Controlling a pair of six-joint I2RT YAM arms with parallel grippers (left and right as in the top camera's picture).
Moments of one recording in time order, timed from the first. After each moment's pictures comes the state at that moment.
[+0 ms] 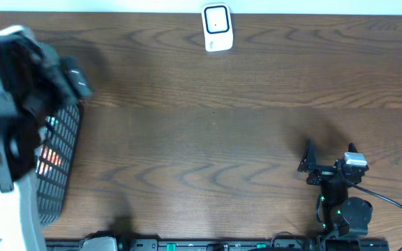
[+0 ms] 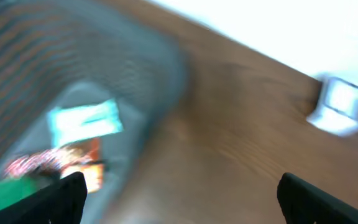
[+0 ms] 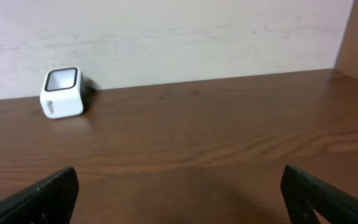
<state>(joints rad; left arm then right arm) 0.10 1.30 1.89 -1.35 -0.14 -0.33 -0.04 0.01 0.01 -0.07 0.03 0.10</state>
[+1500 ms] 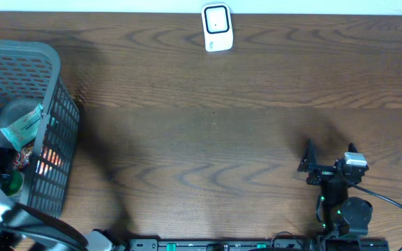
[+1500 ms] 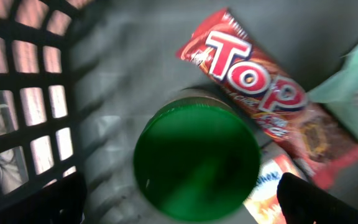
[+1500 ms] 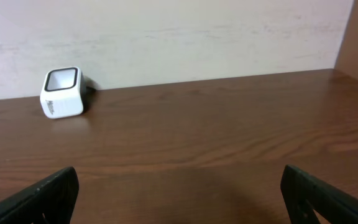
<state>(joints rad) 0.92 1.52 1.18 -1.00 -0.14 -0.51 -0.04 0.01 0.01 -0.07 0.03 0.10</state>
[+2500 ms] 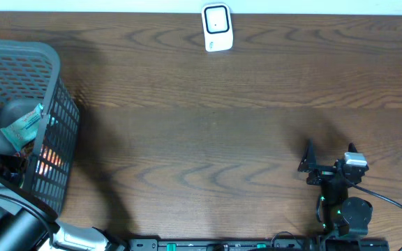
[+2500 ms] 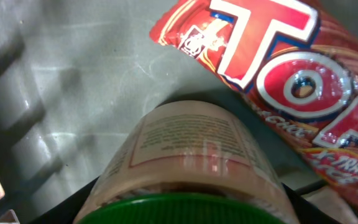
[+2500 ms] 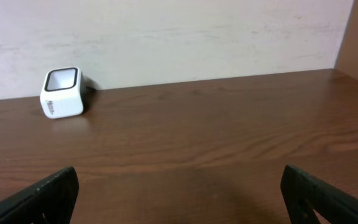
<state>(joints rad) 0.92 1.77 1.19 -0.95 -0.11 -0.51 -0.04 0.01 0.01 -0.07 0.03 0.10</state>
